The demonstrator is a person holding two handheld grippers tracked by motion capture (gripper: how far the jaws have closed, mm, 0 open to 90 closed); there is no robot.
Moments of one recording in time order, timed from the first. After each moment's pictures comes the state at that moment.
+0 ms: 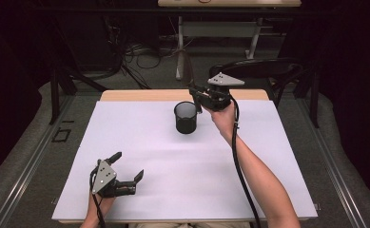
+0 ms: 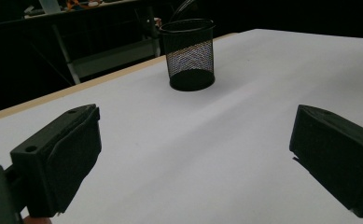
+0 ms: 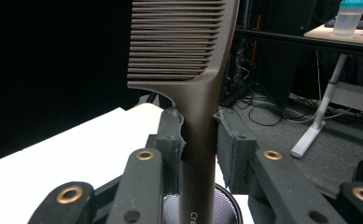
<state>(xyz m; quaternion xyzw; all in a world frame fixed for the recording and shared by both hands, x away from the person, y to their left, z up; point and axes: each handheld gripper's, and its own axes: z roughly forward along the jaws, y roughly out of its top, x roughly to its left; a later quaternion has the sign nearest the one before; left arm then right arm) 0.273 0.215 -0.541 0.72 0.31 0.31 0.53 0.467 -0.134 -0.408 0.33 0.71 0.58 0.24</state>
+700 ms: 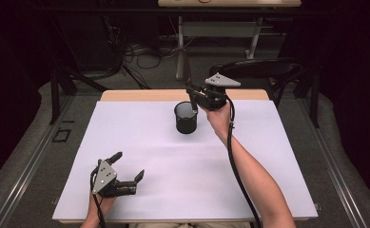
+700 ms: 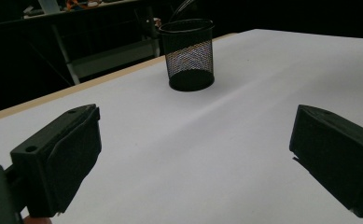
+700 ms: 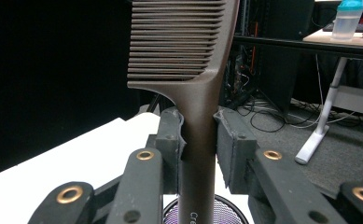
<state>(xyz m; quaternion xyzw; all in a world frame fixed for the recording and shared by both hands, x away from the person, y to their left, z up) 0.273 0.215 -0.541 0.72 0.31 0.30 0.53 0.475 -0.124 -0.417 0.33 0.69 0.59 0.24</state>
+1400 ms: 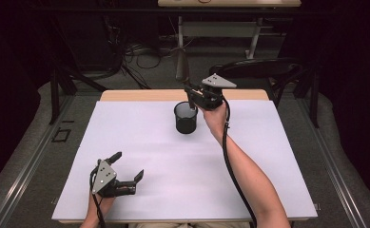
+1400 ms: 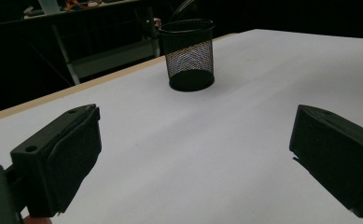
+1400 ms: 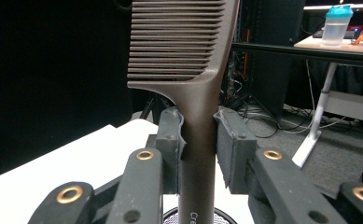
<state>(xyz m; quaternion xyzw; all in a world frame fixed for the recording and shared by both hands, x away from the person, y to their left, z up) 0.273 0.215 -0.541 0.72 0.31 0.30 0.53 0.486 -0.116 -0.428 0.34 0.67 0.60 0.26</state>
